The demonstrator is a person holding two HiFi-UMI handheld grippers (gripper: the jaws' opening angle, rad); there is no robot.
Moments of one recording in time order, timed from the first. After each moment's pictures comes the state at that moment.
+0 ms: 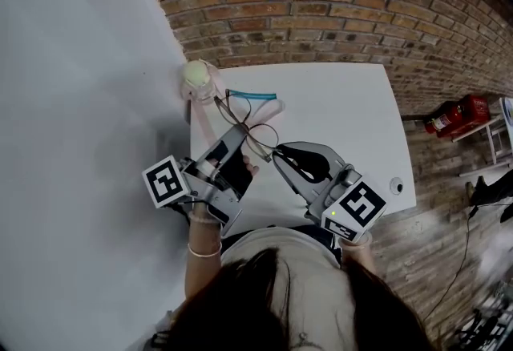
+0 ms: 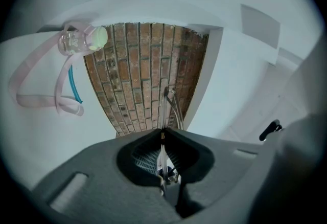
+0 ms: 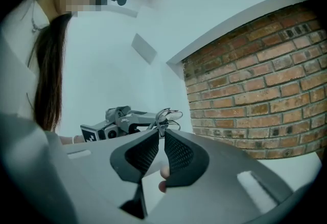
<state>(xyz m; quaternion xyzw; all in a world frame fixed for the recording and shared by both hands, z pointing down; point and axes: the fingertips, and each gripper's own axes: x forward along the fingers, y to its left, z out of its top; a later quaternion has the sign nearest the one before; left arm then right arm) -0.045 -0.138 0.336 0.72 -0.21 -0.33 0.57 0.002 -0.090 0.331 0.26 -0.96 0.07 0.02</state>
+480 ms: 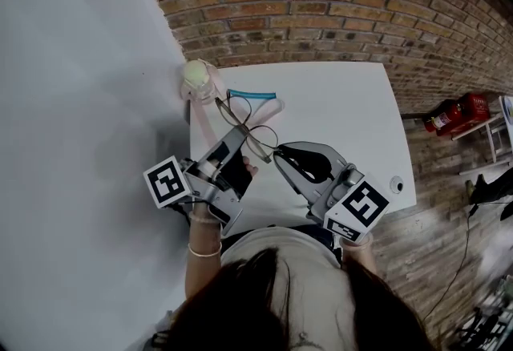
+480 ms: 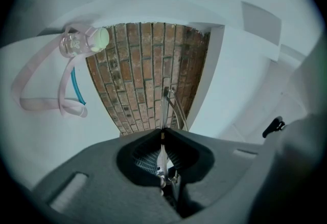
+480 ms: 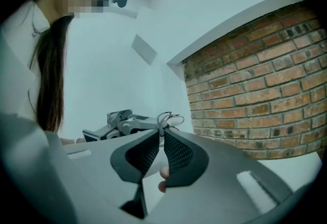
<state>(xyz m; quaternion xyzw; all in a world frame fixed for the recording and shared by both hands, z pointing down) -0.046 -0.140 0.344 0.72 -0.22 -0.32 0.57 0.001 -0.090 0.327 0.26 -0.96 0.07 0.02</state>
